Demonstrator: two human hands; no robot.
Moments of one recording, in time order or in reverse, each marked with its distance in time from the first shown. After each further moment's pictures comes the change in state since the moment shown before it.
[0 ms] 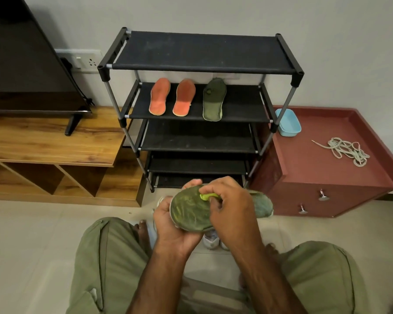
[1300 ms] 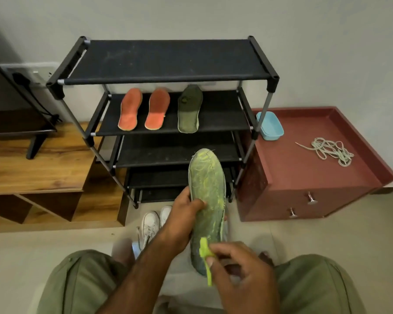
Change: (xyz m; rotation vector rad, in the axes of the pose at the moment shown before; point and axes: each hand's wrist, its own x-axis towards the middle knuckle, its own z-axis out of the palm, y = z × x) left_hand 0.090 -0.022 0.025 0.835 0.098 -0.077; right_hand -0.052 0.048 -0.022 0.257 0.132 0.203
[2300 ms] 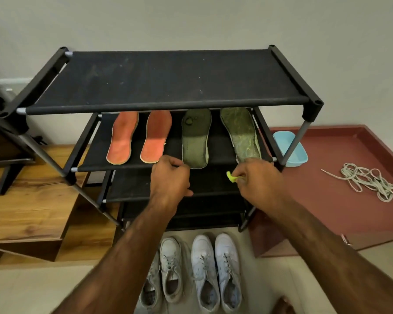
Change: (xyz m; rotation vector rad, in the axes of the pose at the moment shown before) left_hand 0.156 0.124 -0.025 0.478 0.439 0.213; right_hand 0.324 0.026 0.018 -0.763 -0.220 -0.177
